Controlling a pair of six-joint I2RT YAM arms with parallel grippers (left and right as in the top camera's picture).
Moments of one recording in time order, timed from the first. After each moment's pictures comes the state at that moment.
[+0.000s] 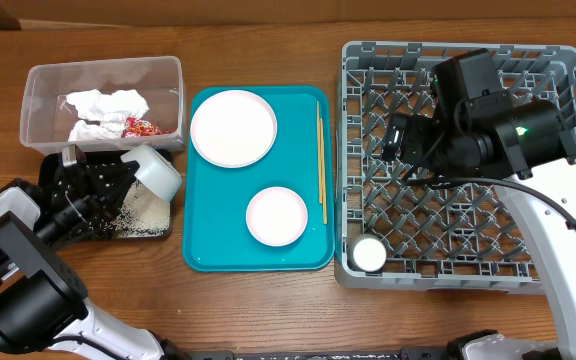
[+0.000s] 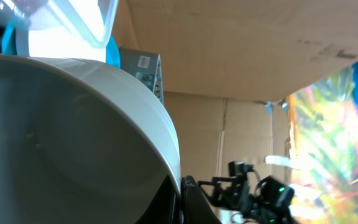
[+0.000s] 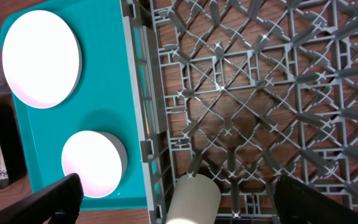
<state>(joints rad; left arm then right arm) 0.70 1.92 1.12 -1.14 1.53 0.27 0.30 1.48 1.64 -1.33 -0.05 0.51</state>
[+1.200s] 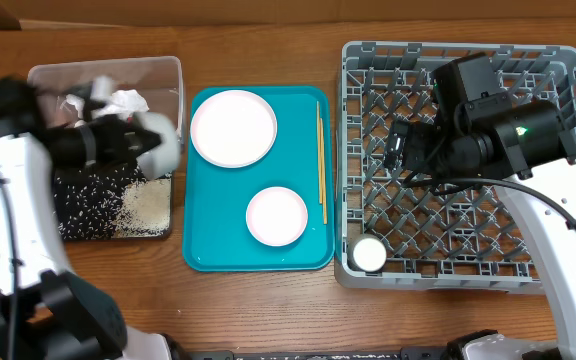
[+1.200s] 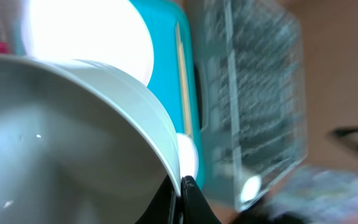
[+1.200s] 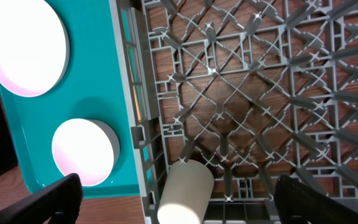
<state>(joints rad) 0.34 1.67 1.57 -1.30 0.86 0.22 0.30 1.48 1.64 -1.38 -0.05 0.51</state>
